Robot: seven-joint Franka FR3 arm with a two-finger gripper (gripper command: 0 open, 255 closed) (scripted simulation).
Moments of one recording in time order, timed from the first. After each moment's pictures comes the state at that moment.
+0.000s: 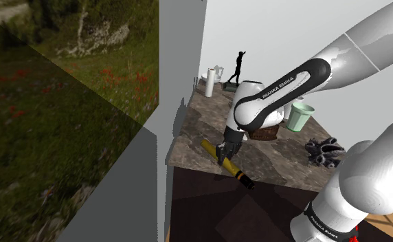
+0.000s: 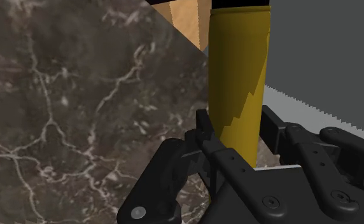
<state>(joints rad) 0.02 -0.22 0.13 -2.77 0.34 2.53 0.00</state>
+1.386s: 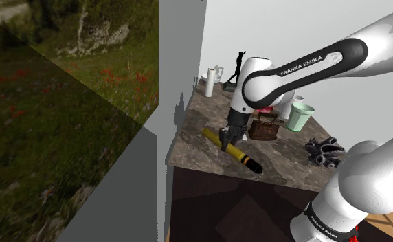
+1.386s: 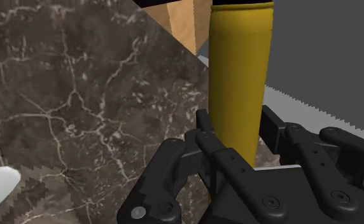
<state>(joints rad) 0.00 -0.41 0.12 -2.70 0.28 2.28 0.06</state>
